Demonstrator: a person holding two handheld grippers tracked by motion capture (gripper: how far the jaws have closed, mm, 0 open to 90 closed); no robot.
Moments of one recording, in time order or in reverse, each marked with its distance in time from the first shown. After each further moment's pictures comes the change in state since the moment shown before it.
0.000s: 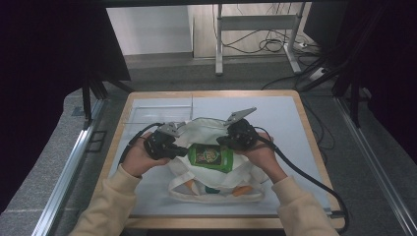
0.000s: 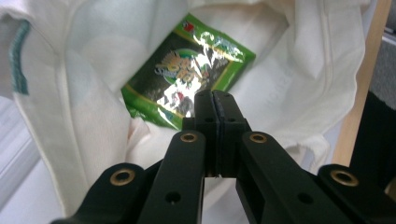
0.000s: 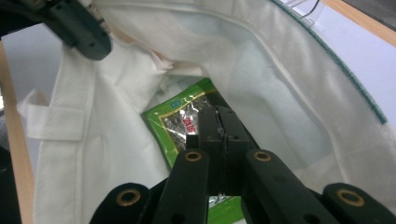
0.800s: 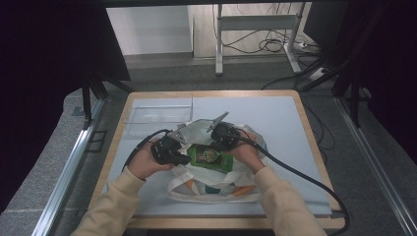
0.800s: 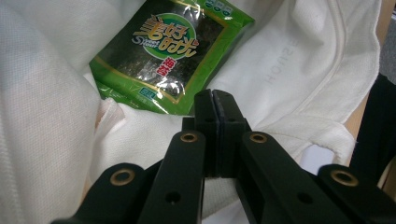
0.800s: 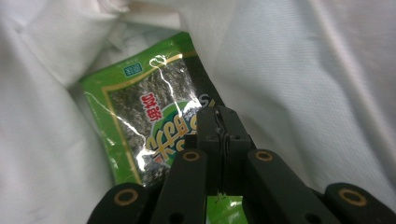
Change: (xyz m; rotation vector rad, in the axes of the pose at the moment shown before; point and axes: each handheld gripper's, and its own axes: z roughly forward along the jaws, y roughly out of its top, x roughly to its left) left arm 0.000 -0.006 0.029 0.104 -0.045 0.000; right arm -0.013 -0.002 0.081 0.227 -0.044 -0.118
